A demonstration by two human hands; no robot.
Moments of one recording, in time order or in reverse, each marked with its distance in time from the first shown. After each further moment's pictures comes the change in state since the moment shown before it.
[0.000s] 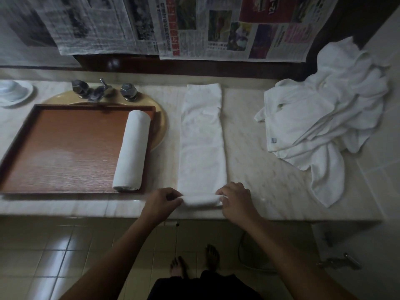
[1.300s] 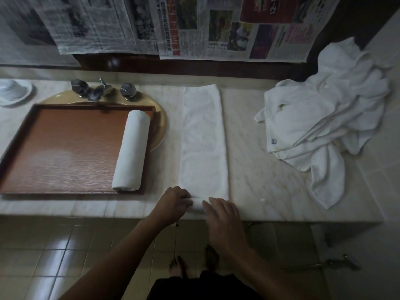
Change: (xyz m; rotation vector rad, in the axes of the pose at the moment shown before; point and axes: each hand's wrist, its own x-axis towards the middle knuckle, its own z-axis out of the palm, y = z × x) left_hand 0.015 0.014 0.026 0.231 -0.049 0.144; right_hand -0.051 -0.030 0.049 -0.144 0.273 -0.235
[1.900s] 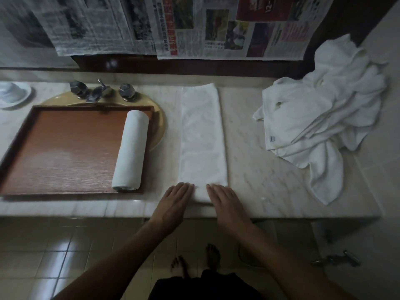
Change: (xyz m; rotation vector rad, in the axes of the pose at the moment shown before) left_hand -0.015 -0.016 0.018 0.447 0.061 0.375; right_hand 0.030 0.042 0.007 -0.099 -0.262 -0.084
